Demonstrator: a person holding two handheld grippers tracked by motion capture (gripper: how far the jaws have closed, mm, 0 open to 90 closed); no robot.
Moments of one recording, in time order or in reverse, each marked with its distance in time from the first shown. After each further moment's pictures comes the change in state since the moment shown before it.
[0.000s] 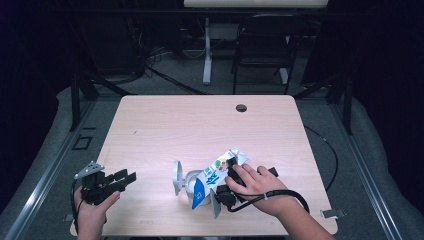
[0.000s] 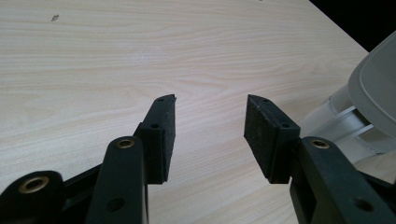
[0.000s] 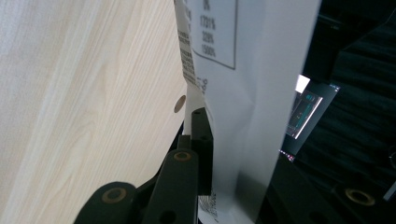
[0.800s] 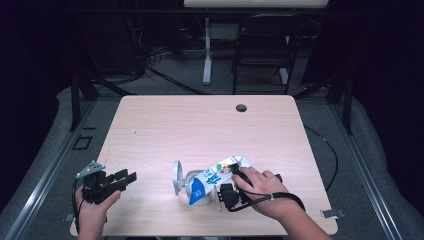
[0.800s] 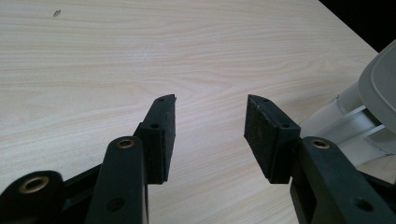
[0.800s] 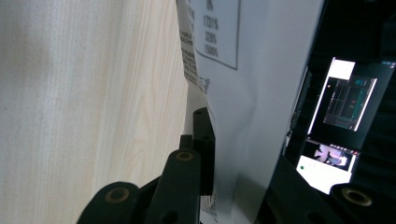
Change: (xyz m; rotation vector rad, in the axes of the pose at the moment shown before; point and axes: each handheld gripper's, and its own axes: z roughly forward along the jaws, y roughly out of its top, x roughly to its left) left arm 0.002 0.000 0.004 0.014 0.009 -0.007; right arm 0.007 -0.009 0.001 -0.072 0.126 0.259
